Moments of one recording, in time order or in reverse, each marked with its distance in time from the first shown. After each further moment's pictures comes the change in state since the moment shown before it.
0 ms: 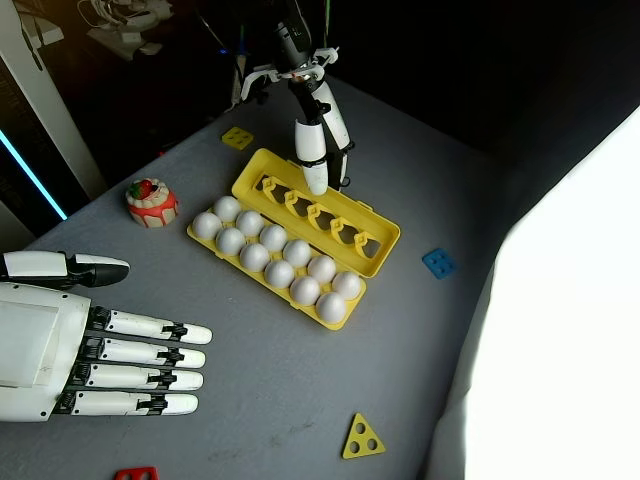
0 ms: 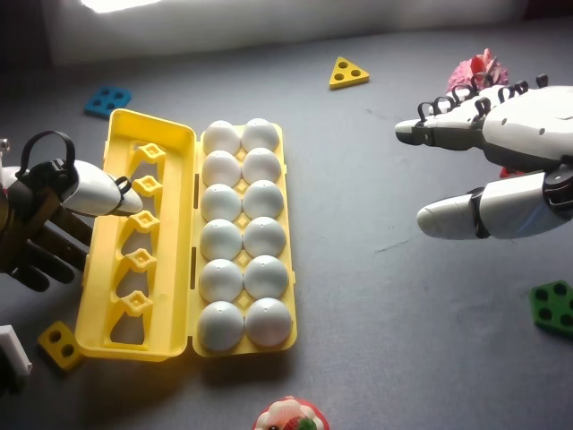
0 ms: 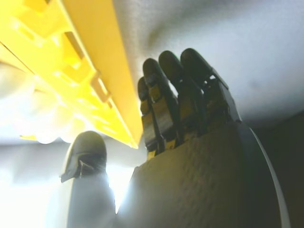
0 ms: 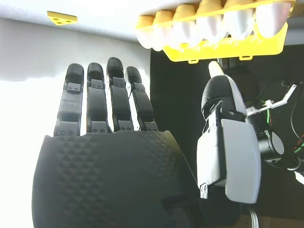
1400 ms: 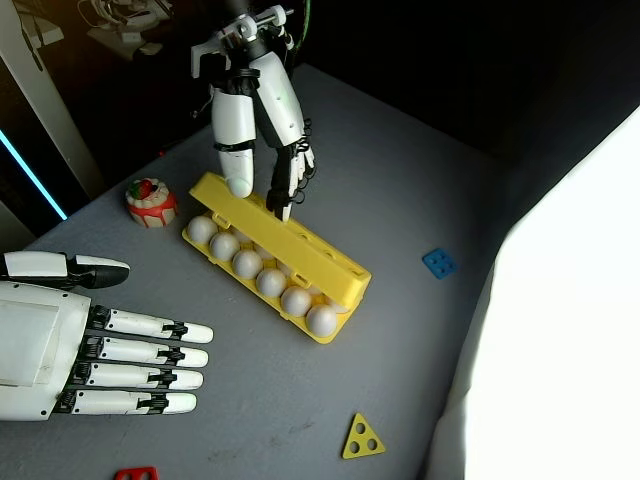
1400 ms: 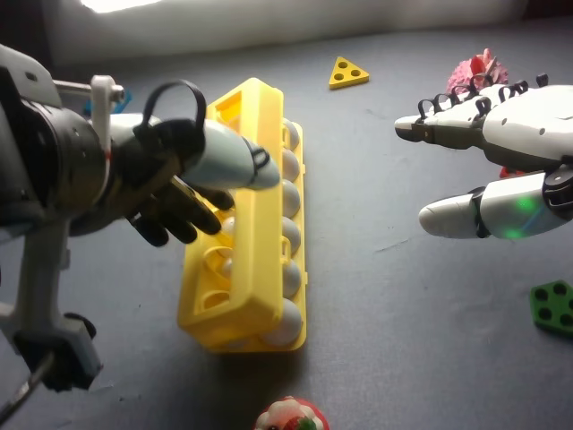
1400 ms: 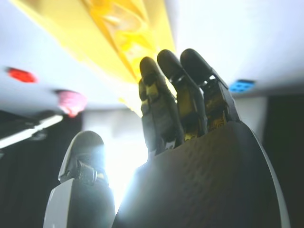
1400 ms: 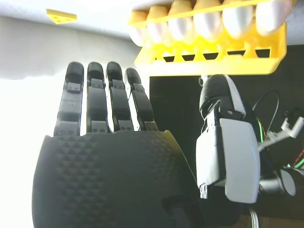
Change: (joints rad) left arm -0.269 -0.035 -0.226 0.014 -0.047 0.195; right arm 0.000 0.000 -0.001 0.000 0.002 -0.009
